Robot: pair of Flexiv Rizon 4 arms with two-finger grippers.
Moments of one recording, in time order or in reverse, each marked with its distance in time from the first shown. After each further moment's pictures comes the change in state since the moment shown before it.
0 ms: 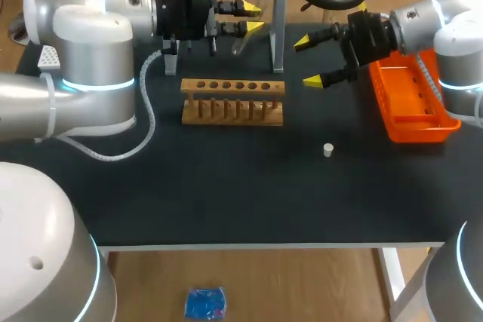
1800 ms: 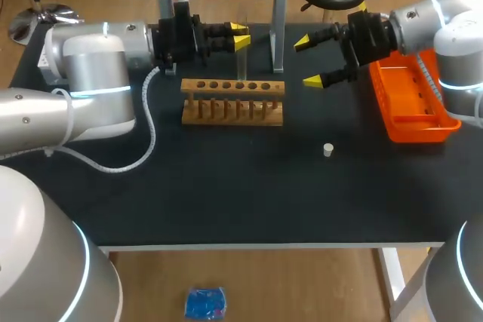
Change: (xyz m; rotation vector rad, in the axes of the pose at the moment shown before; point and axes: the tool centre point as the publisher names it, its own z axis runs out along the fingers) left arm -0.019 0.094 0.010 0.203 0.022 -0.352; right arm 0.000 0.000 0.000 0.000 0.000 0.000
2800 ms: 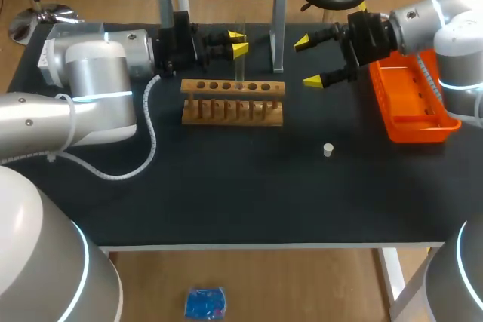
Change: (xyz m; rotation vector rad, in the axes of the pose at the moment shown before) left arm -0.003 0.023 -0.003 -0.010 -0.024 -0.025; right arm 0.000 0.000 0.000 0.000 0.000 0.000
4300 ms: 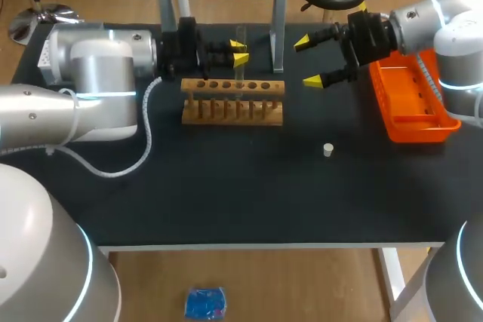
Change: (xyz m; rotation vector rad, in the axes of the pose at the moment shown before) left arm -0.004 0.032 0.000 -0.135 0.006 0.044; right arm 0.000 0.000 0.000 0.000 0.000 0.000
